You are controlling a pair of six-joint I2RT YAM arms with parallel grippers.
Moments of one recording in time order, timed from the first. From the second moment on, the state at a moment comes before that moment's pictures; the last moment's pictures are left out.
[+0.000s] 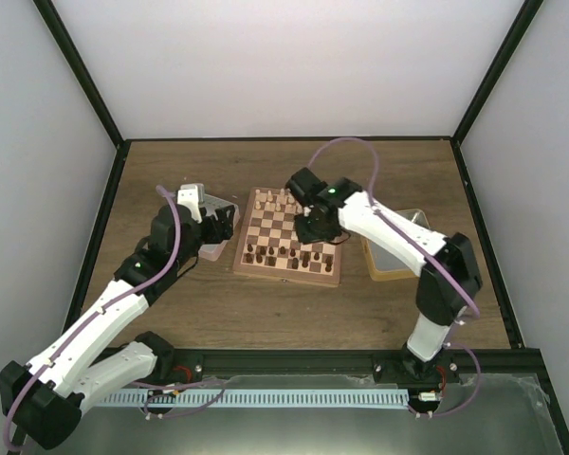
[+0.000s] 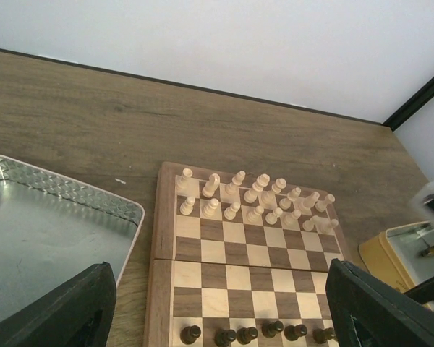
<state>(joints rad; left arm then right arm) -0.54 0.91 0.77 -0.26 -0.15 -0.47 0.75 1.76 1.53 -1.08 0.05 0.48</state>
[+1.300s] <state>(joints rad) -0.53 0.93 0.77 -0.25 -0.13 -0.47 0.00 1.77 1.01 -0.41 0.33 1.17</state>
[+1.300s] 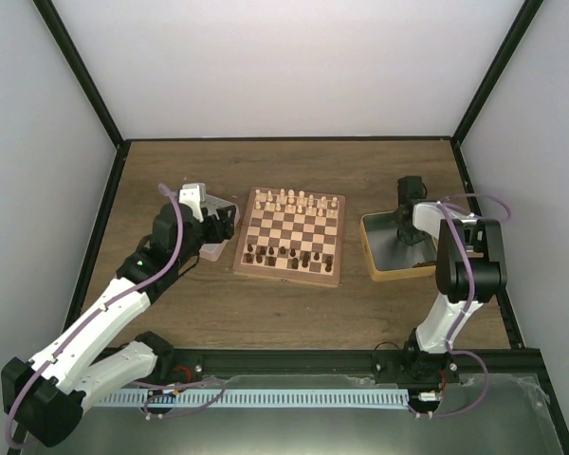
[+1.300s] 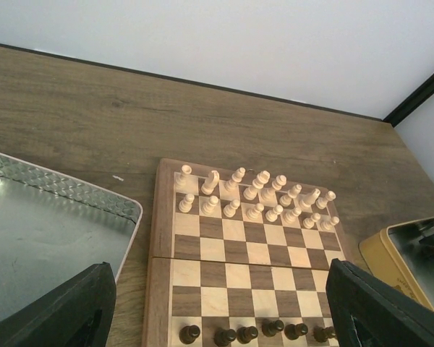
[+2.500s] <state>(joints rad) -0.53 0.94 0.74 0.07 0.43 -0.57 0.36 1.31 0.89 -0.07 -0.99 0.29</state>
